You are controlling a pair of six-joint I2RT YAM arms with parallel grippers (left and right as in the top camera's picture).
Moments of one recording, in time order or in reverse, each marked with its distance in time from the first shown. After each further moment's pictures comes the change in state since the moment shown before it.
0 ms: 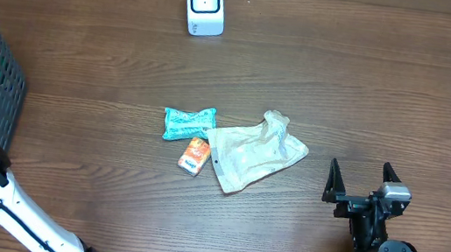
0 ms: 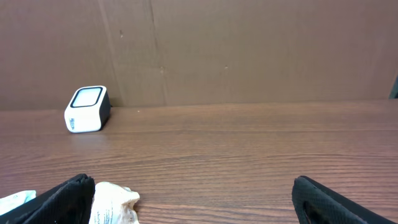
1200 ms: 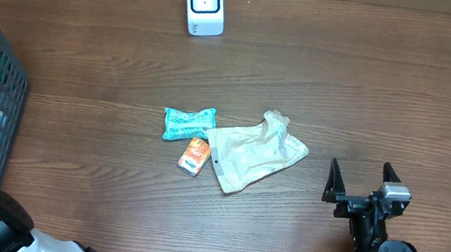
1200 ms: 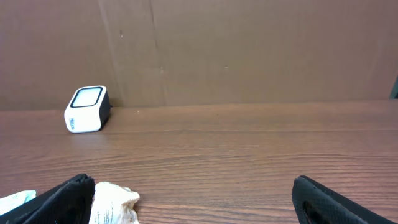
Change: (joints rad) left arm 0.079 -0.507 -0.331 0.194 0.135 0.242; right arm 0.000 0.000 0.000 0.000 0.000 0.000
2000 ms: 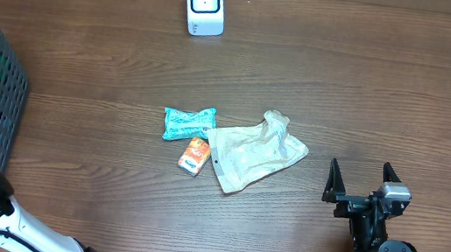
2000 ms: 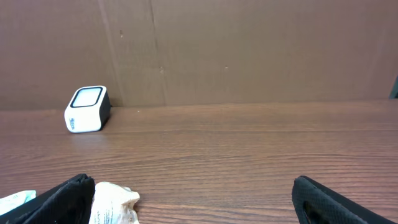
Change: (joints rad) left arm -0.007 0.247 -0.134 0.226 0.084 0.329; right arm 0.000 0.000 0.000 0.000 0.000 0.000
